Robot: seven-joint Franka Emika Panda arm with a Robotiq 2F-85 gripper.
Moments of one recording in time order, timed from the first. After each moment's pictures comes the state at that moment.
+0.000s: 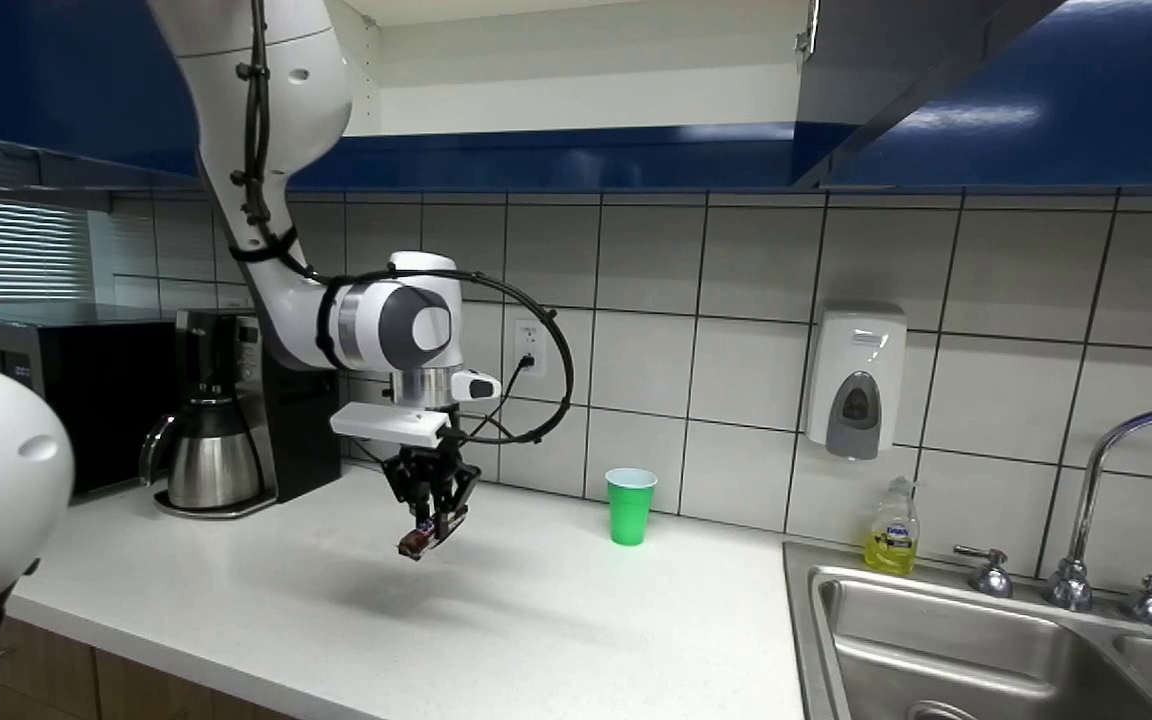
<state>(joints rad) 0.08 0.09 -0.09 -2.48 -0.06 2.61 0.03</state>
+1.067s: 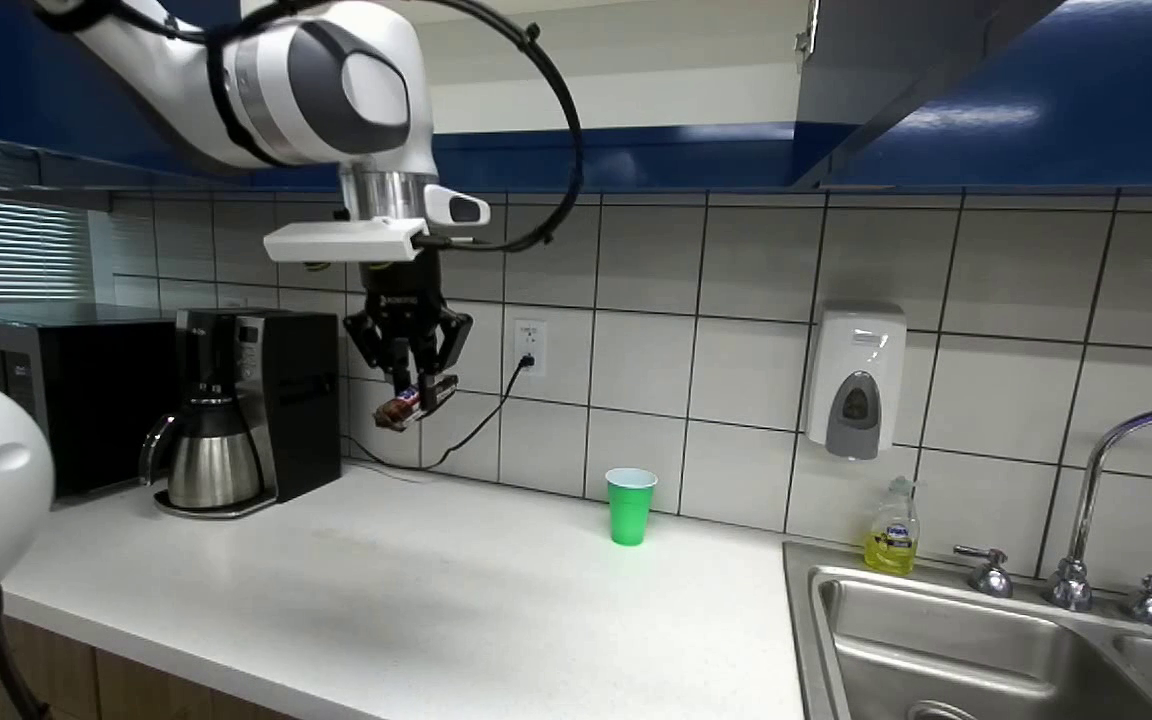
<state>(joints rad) 0.00 -0.63 -0.09 -2.64 -0.12 2.16 -0.10</state>
